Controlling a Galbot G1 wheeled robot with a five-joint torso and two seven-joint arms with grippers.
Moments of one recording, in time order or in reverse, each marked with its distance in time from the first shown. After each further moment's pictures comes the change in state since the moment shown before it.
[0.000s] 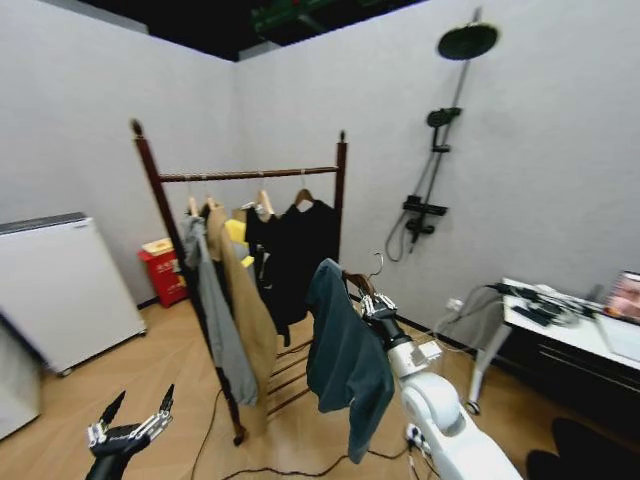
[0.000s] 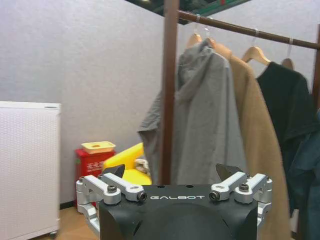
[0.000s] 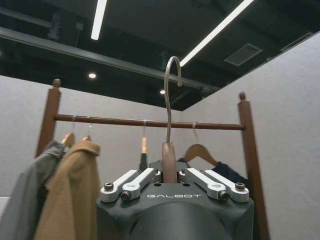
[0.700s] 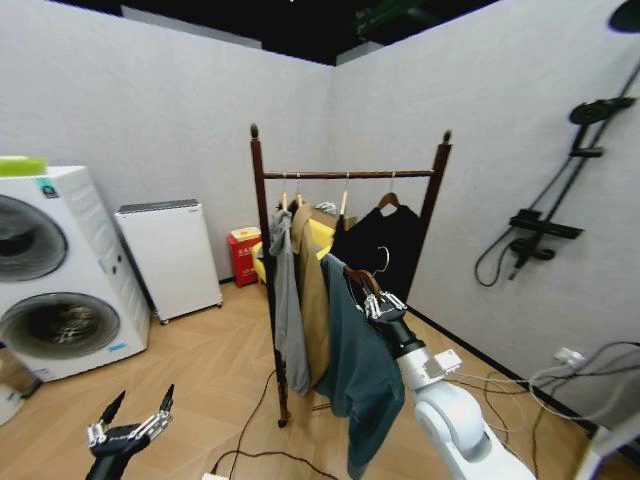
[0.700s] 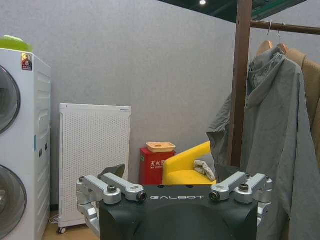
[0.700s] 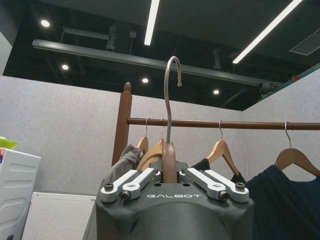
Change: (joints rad) left arm 0.000 0.000 0.000 0.000 0.000 0.000 0.000; right arm -0.021 0.000 -0.005 0.069 -0.053 -0.042 0.019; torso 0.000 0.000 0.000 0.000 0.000
